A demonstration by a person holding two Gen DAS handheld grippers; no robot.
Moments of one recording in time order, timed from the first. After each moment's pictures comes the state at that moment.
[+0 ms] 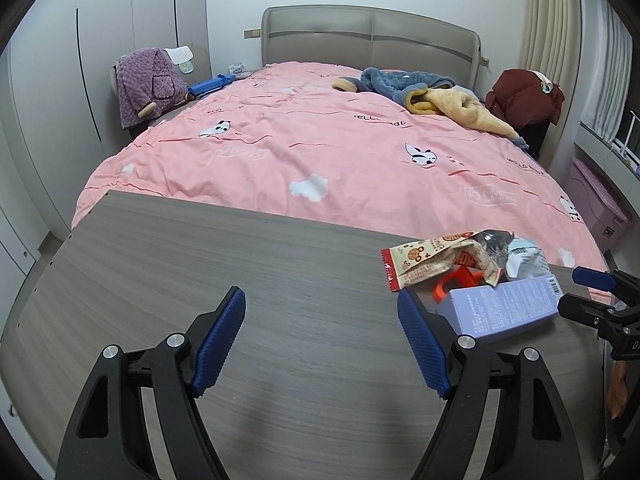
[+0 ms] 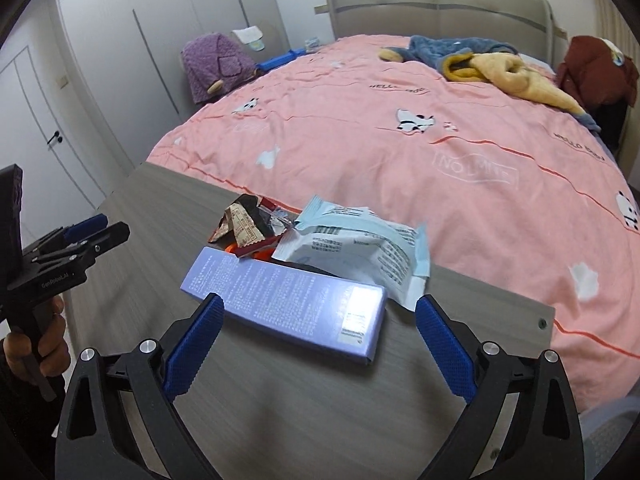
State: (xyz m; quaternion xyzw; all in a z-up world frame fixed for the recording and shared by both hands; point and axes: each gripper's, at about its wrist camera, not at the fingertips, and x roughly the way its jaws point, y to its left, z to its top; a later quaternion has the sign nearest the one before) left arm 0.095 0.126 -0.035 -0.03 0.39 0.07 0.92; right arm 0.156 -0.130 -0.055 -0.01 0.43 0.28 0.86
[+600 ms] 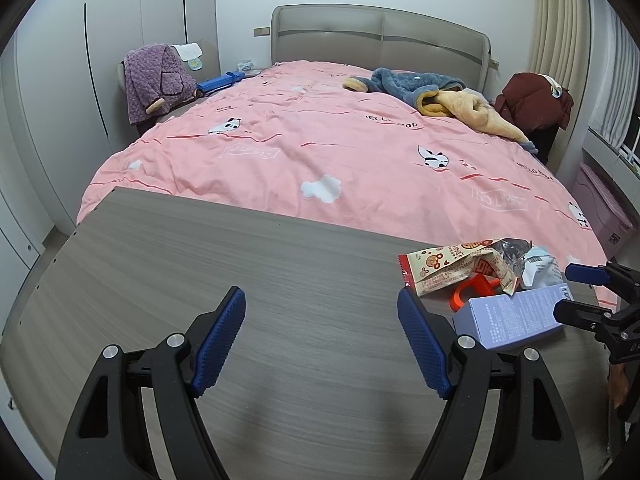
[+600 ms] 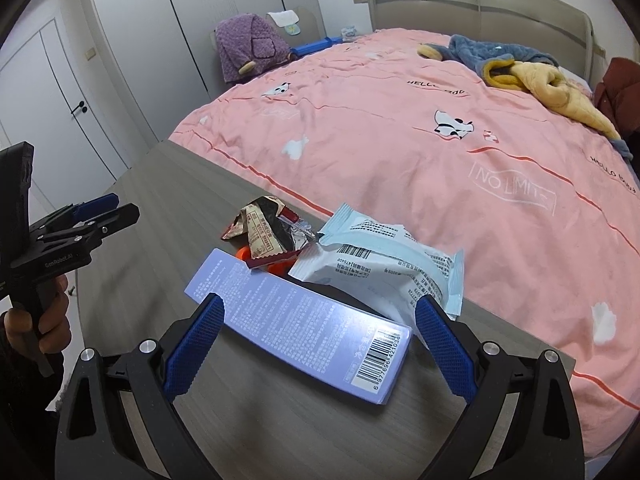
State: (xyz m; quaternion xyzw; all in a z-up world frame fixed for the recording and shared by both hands) left arm 0.102 0.137 -0.037 -0.04 0.39 0.08 0.92; right arm 0.176 -0.116 -0.060 -0.04 0.44 0.34 0.83
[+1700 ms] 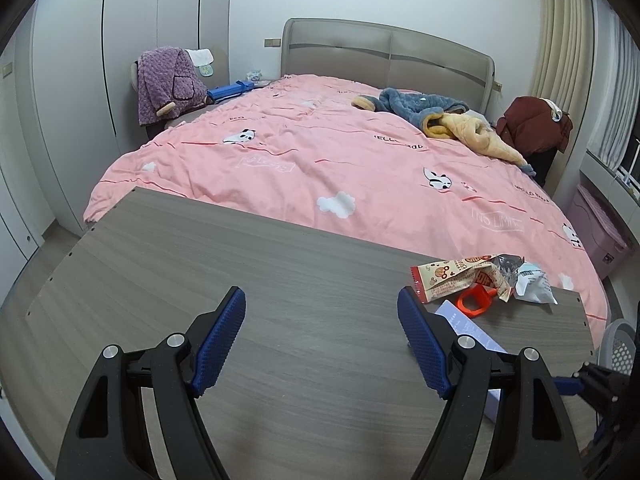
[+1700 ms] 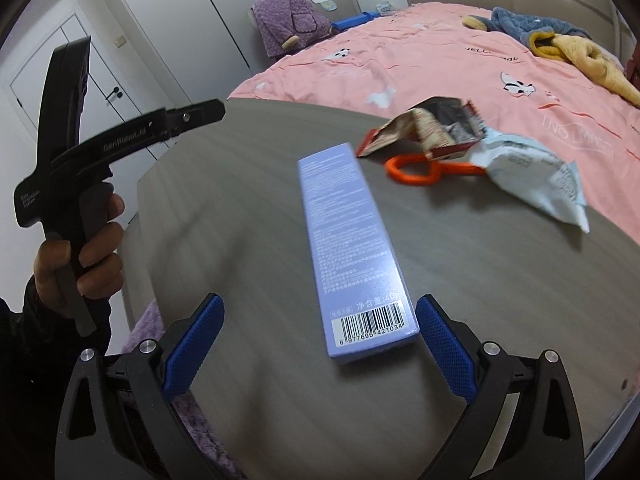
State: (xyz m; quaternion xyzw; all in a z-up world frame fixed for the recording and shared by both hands) left arm 0.069 0.167 -0.016 -0.06 0.36 0.08 0.93; right arm 0.073 -0.058 -0.072 -0.02 0.47 0.39 0.79
